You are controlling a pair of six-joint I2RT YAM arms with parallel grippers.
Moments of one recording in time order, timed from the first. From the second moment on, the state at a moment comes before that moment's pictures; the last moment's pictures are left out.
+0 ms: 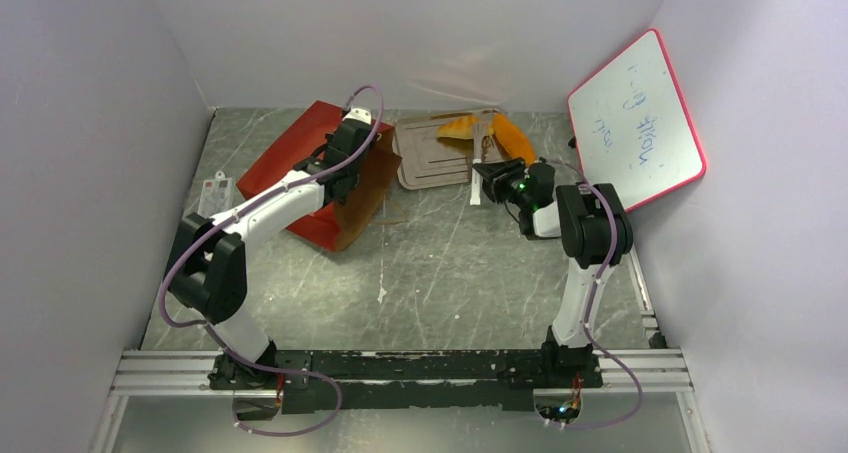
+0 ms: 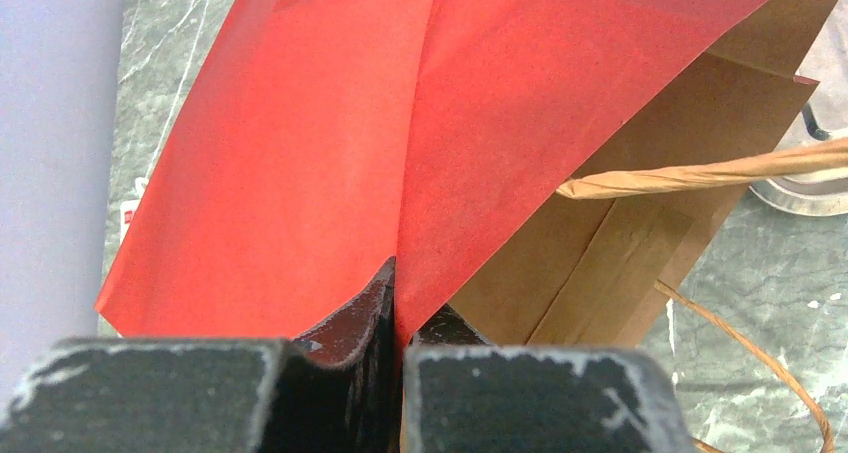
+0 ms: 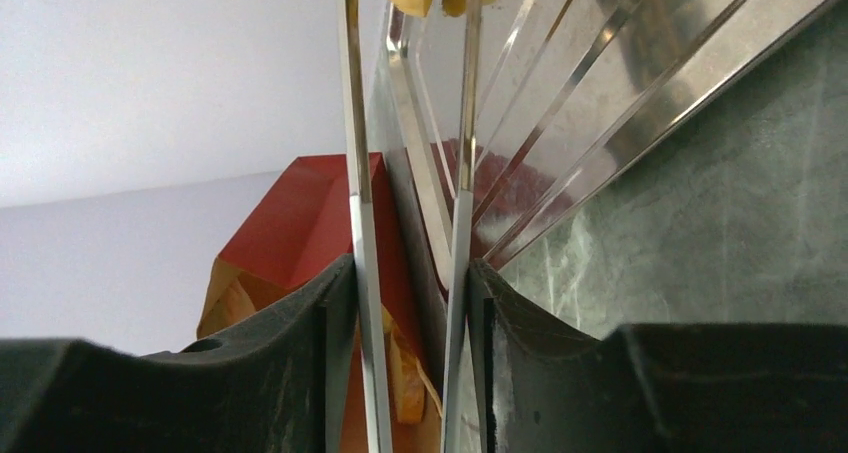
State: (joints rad) left arm -0.56 1.67 1.28 -0.28 -0.66 -0.07; right arm 0.07 2.03 0.81 0.95 -0.40 1.33
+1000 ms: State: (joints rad) left arm -0.56 1.63 1.26 -0.27 -0.65 -0.05; right arm 0.06 1.80 0.63 0.90 -0.44 1.36
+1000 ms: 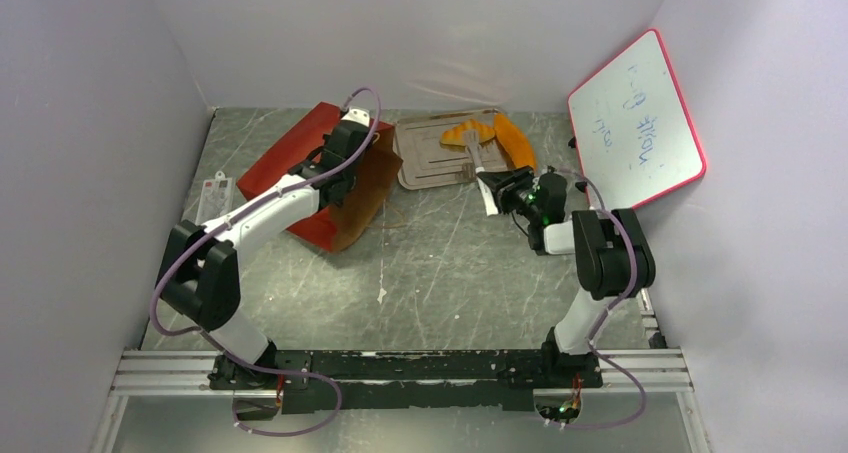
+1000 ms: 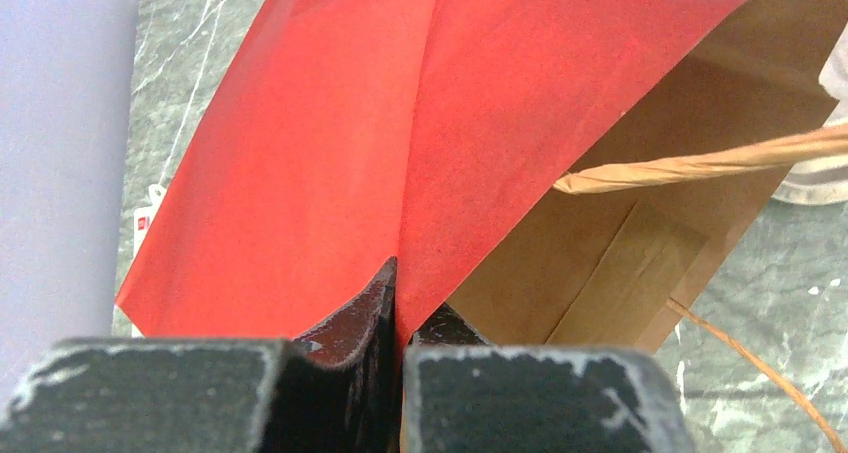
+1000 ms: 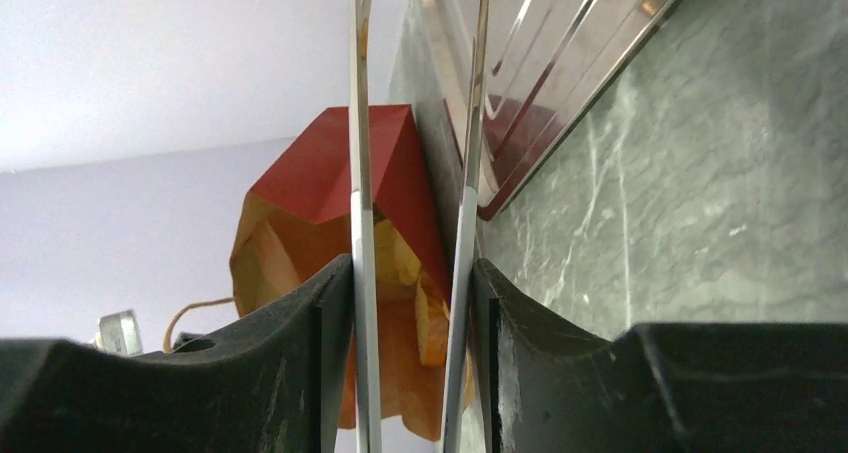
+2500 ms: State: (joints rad) left arm -0.56 1.39 1.01 -0.12 -0.51 0.11; right arm 0.80 1.27 0.57 0.37 -0.28 1.13
